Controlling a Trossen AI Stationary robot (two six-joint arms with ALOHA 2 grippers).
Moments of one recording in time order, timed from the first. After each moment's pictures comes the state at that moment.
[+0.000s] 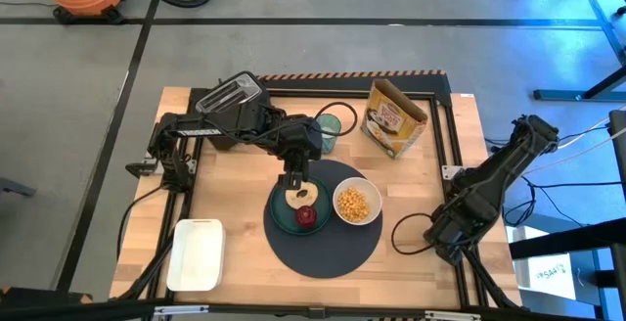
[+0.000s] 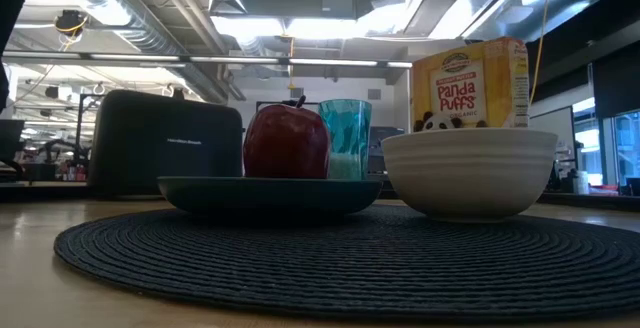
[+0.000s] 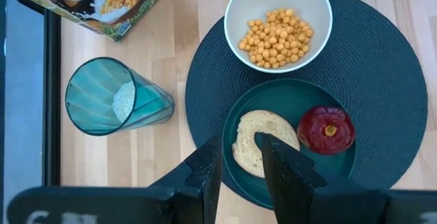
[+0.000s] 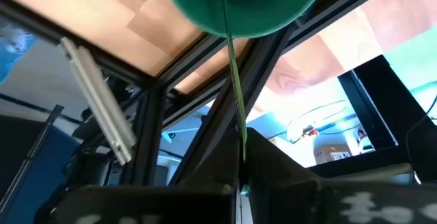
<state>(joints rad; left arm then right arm) -0.03 1.85 2.12 -1.35 -0.13 0.07 0.80 1.25 1.05 -1.36 -0.61 1.57</state>
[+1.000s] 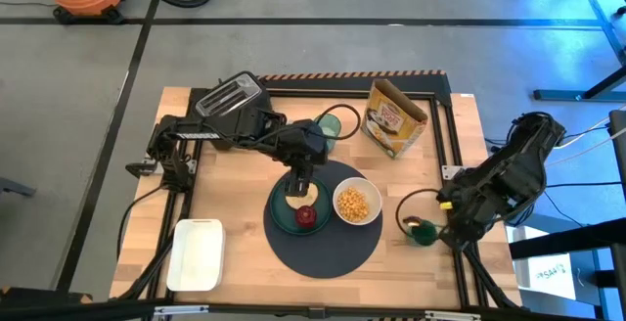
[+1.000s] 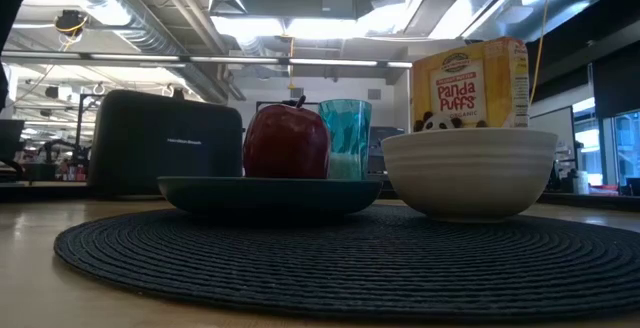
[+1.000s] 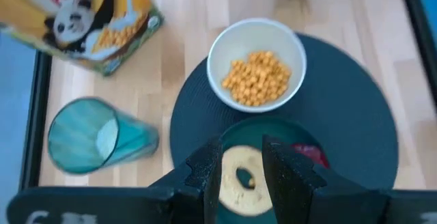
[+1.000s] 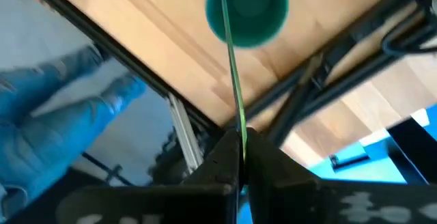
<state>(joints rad) -0.07 1.85 2.12 -1.23 -0.11 0.03 0.80 1.24 1.48 -1.57 -0.24 1.63</state>
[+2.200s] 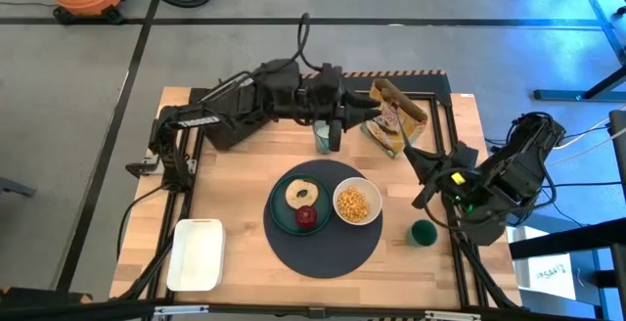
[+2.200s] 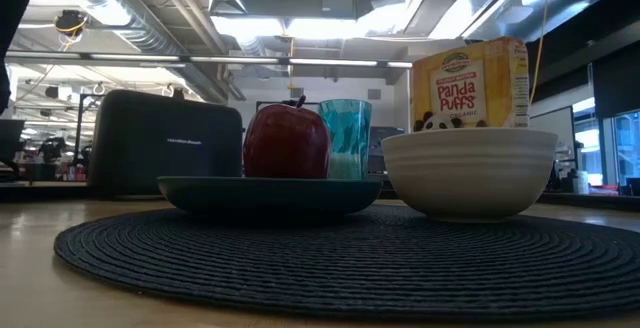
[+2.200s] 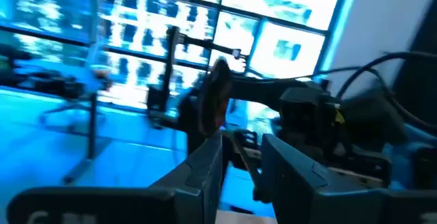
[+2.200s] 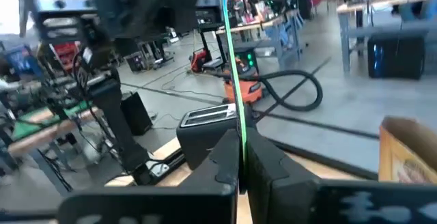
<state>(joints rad) 0.07 1.83 2.12 -0.19 0.08 -0.23 0.80 1.24 1.49 -0.98 1.43 1.08</state>
